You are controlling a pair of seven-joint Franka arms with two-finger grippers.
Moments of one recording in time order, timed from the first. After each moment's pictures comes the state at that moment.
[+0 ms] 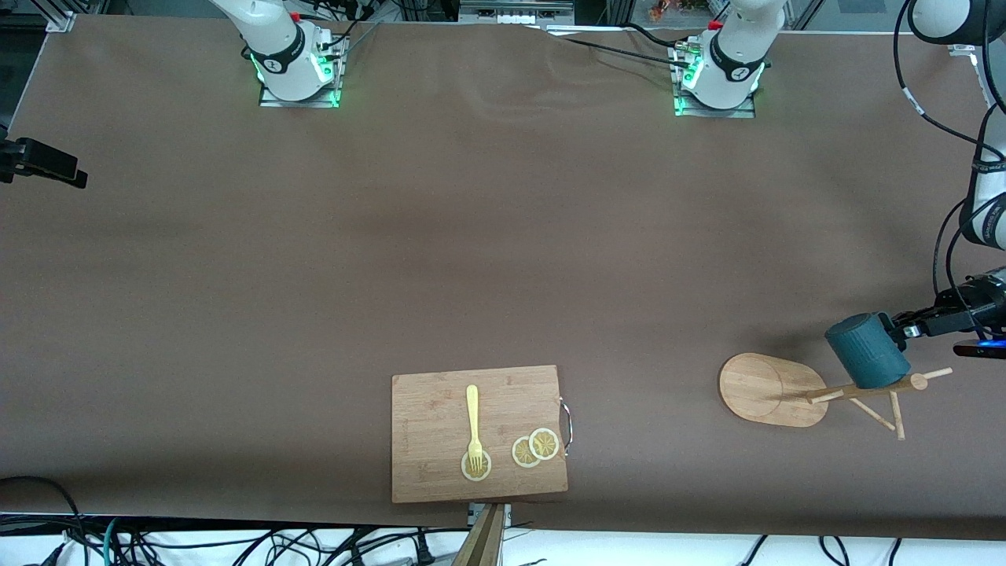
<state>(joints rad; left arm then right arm) 0.63 0.82 -0.05 -1.44 -1.32 1.45 0.47 0.00 0.14 -0.09 -1.35 -0.03 1.35 -0.04</state>
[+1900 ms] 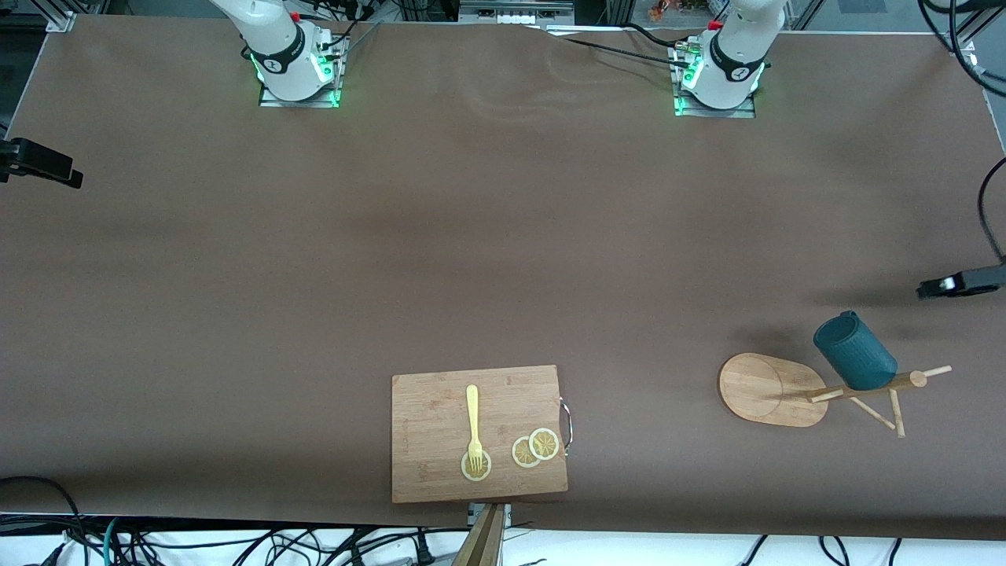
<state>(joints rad) 0.65 0.63 -0.06 -1.32 -0.65 1.41 0.56 0.00 0.14 -0.10 -1.35 -0.03 1.35 -0.04</state>
